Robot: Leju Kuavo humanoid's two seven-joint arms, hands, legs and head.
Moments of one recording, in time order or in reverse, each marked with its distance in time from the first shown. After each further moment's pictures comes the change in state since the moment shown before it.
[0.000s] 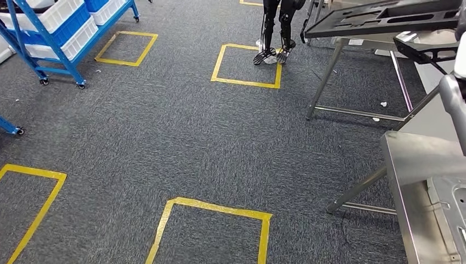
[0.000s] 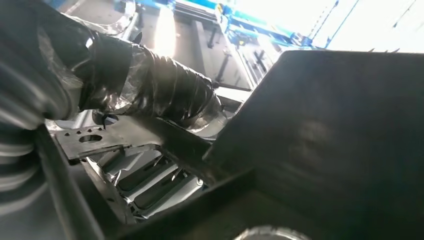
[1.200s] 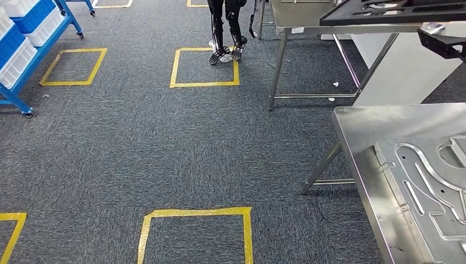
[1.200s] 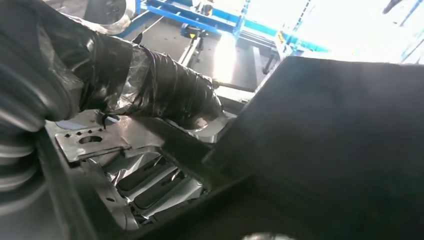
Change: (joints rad) left arm -0.003 0.000 -0.002 0.000 -0.024 0.021 0.007; right arm -0.001 -0.080 -0.026 -0.052 -0.051 0.027 0.006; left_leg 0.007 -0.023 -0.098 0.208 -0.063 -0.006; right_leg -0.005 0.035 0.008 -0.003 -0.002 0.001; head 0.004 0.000
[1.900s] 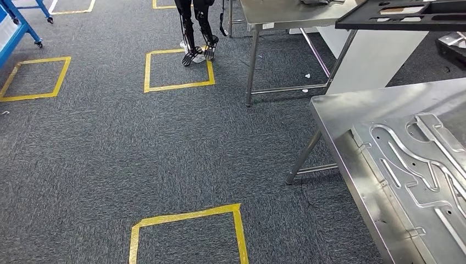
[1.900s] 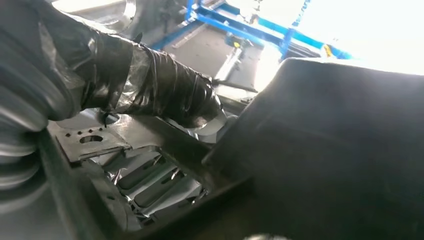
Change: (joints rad) left arm -0.010 -0.003 -0.024 0.000 -0.022 0.012 0.007; right arm 0.102 -0.069 -0.077 -0.042 -0.009 -0.020 0.015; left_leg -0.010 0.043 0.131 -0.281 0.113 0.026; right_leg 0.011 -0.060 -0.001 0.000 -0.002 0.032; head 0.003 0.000
